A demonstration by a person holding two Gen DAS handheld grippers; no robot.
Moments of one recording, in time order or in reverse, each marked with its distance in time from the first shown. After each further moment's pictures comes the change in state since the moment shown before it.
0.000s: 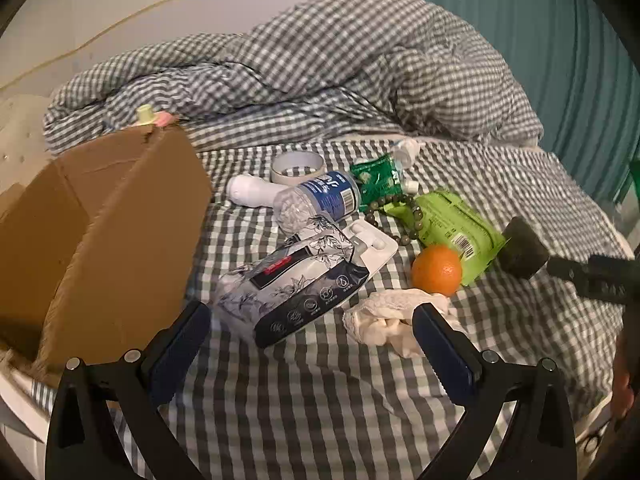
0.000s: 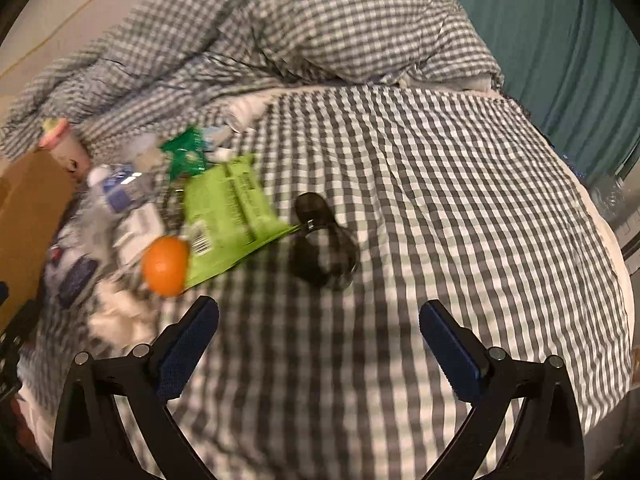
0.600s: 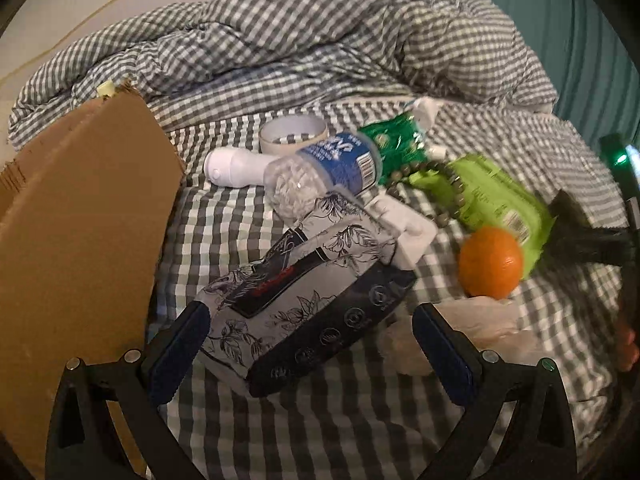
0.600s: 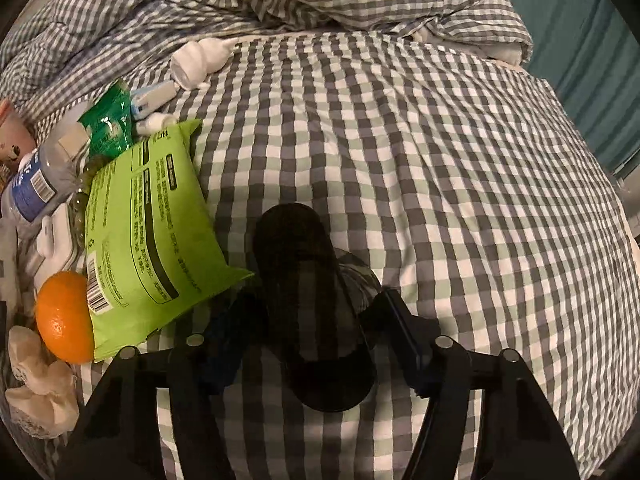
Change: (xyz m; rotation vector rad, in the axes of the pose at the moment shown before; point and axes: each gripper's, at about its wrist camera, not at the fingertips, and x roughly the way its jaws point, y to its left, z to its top) left arm 0.076 0.011 0.005 0.064 0.078 -0.004; right arm 0.090 0.002 0.022 -0.019 0.106 -0.066
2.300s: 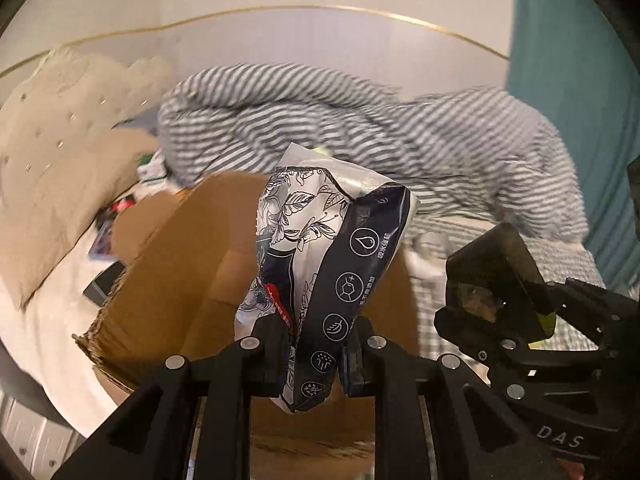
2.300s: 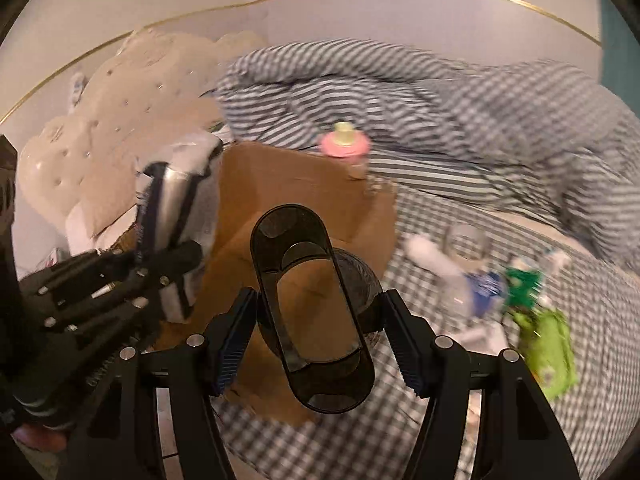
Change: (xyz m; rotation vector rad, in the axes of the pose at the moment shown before) left arm -0.154 0.218 0.009 -0.296 -0.164 0.079; right arm -0.240 0.349 -0.019 -0.476 -0.269 0.509
